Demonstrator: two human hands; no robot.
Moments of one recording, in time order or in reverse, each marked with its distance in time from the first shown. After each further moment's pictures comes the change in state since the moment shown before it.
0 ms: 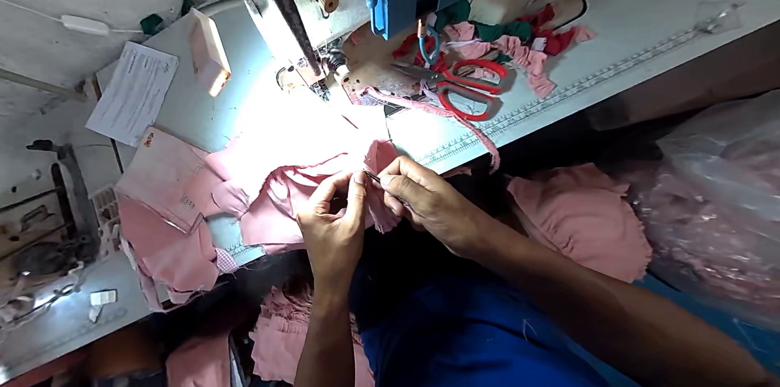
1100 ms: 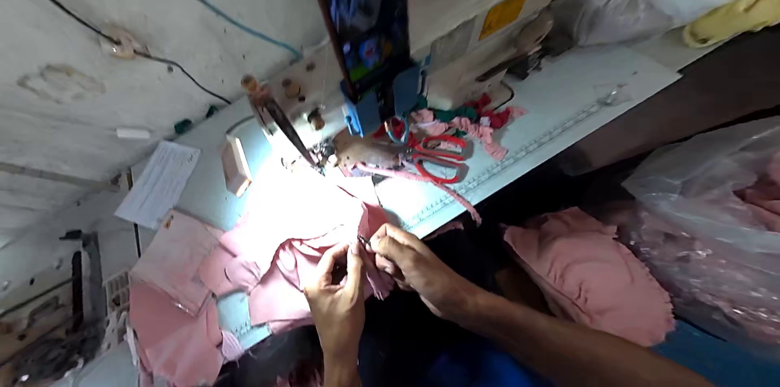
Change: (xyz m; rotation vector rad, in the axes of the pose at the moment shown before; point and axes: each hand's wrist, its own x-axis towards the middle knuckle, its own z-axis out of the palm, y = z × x) left_hand -0.001 -0.011 0.006 -0.052 0.029 0.048; right_hand 0.009 0.010 0.009 0.248 0.066 -0.061
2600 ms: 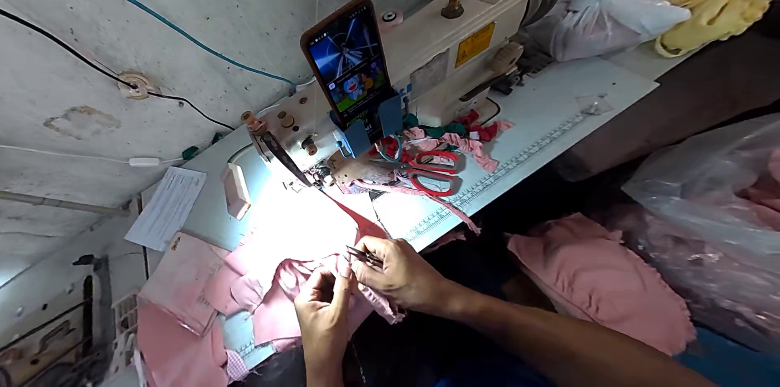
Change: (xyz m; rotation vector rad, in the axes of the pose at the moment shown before) left_hand 0.004 -0.009 -0.021 -0.134 -0.064 -0.110; right_hand 0.021 0.003 -0.004 -0.701 -0.044 -0.250
